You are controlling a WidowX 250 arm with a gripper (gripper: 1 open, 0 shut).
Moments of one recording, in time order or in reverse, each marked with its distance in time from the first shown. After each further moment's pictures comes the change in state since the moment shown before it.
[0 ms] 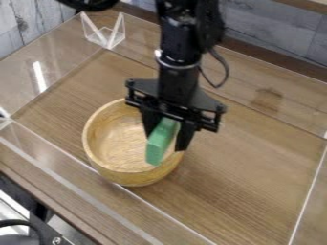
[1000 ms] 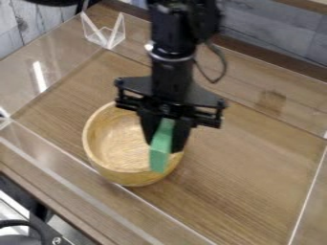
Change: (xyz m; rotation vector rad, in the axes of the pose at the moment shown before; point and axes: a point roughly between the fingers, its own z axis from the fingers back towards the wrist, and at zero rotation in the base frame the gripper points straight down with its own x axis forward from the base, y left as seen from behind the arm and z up) arm -0.021 -0.012 0.018 -0.013 0.009 0.091
